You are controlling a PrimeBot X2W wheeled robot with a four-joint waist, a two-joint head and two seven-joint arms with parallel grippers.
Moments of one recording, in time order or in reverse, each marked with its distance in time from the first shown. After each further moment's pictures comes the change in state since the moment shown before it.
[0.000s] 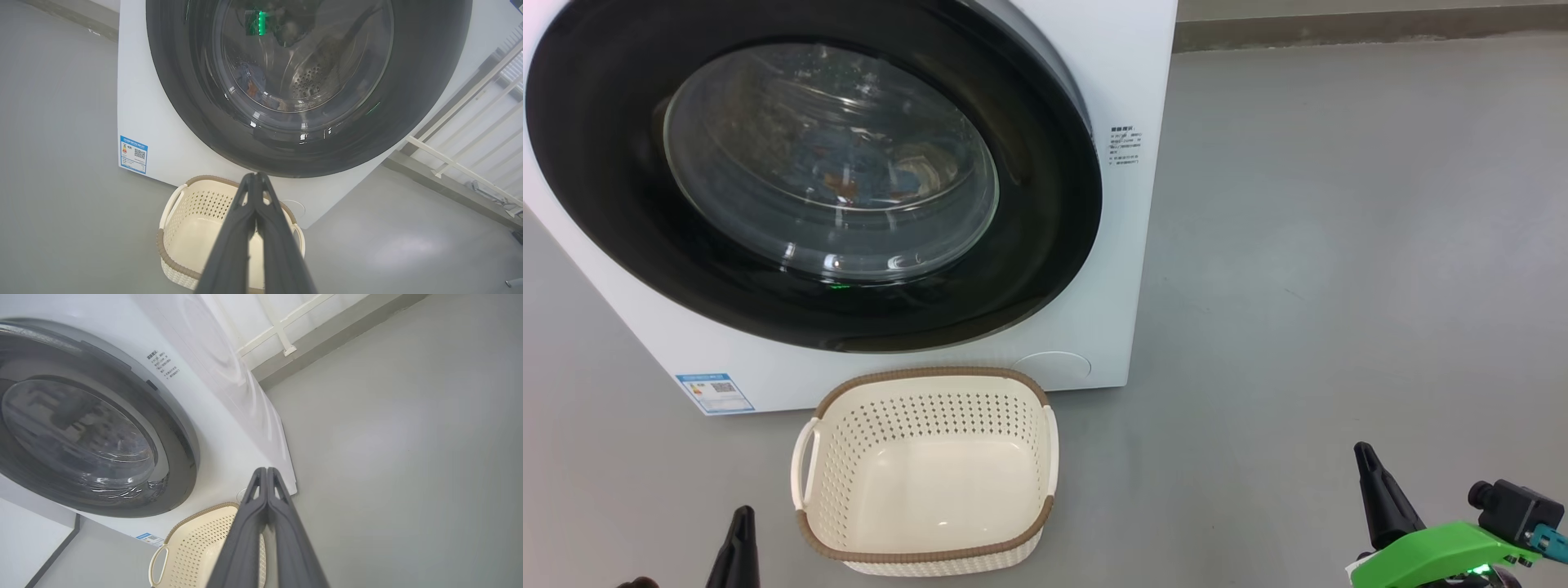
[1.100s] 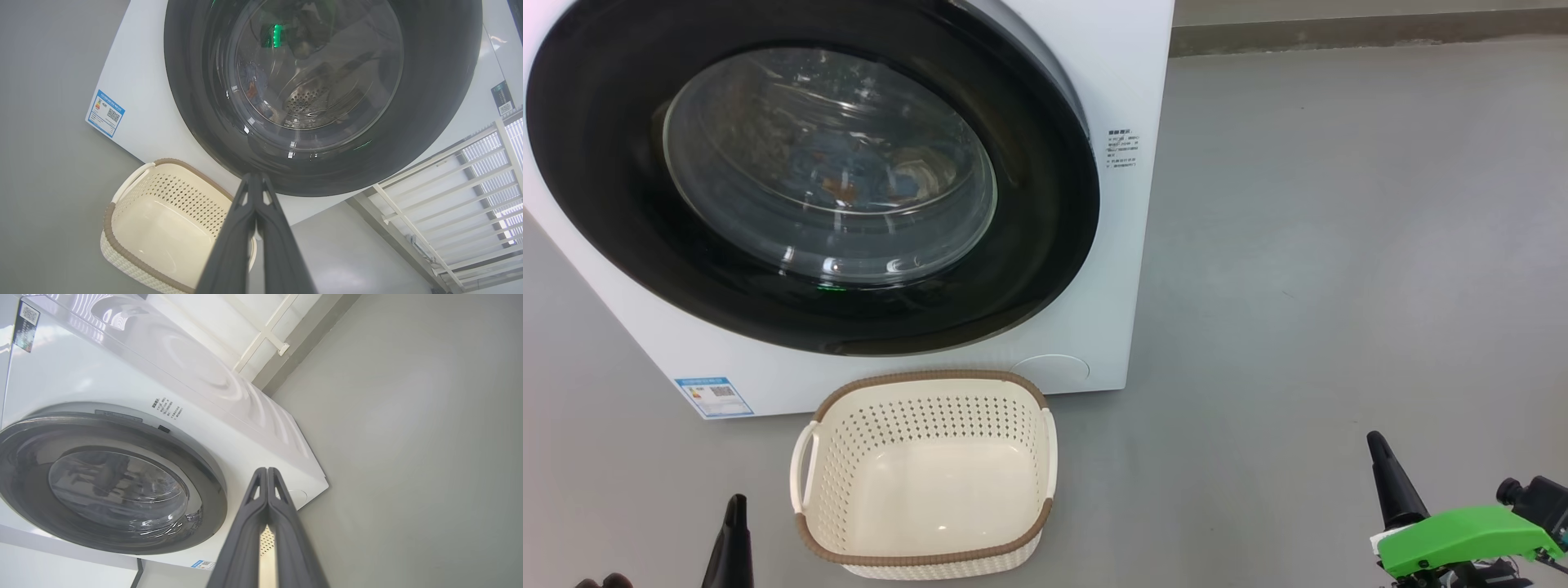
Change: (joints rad) left arm -0.025 -0.031 0.038 -0.025 -0.309 0.012 0.098; right arm -0.007 0.030 -0.069 -0.036 0.267 0.000 0.094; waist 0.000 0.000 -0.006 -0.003
